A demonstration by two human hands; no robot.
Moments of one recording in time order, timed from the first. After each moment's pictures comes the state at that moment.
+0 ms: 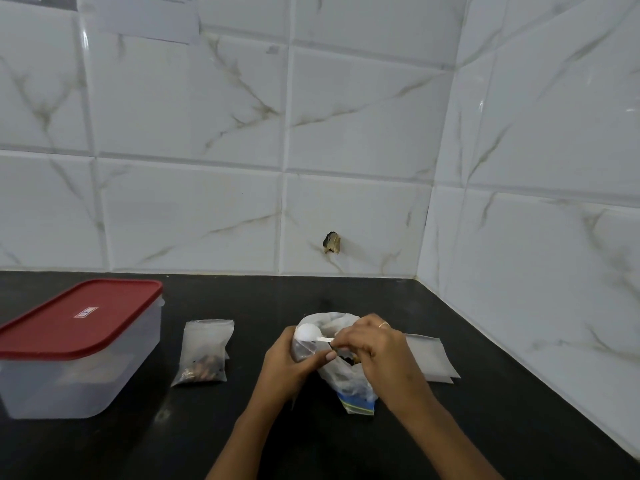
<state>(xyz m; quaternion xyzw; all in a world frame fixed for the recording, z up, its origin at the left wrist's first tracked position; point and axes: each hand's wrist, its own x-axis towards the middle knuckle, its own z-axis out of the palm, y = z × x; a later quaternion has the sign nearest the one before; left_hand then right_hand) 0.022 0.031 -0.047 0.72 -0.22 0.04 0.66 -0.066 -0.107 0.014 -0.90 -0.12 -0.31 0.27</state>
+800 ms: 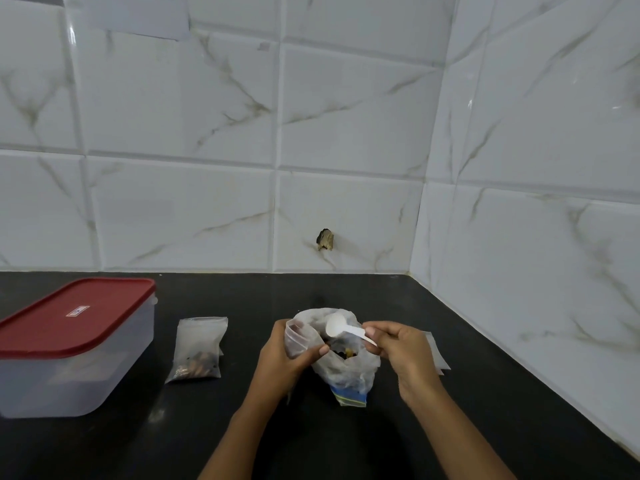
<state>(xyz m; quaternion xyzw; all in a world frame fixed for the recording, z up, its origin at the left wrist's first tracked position) 0.012 0.031 -0.042 0.71 -0.24 0.04 0.66 -0.055 -0.134 0.000 -0.72 0.17 -0.24 0.63</state>
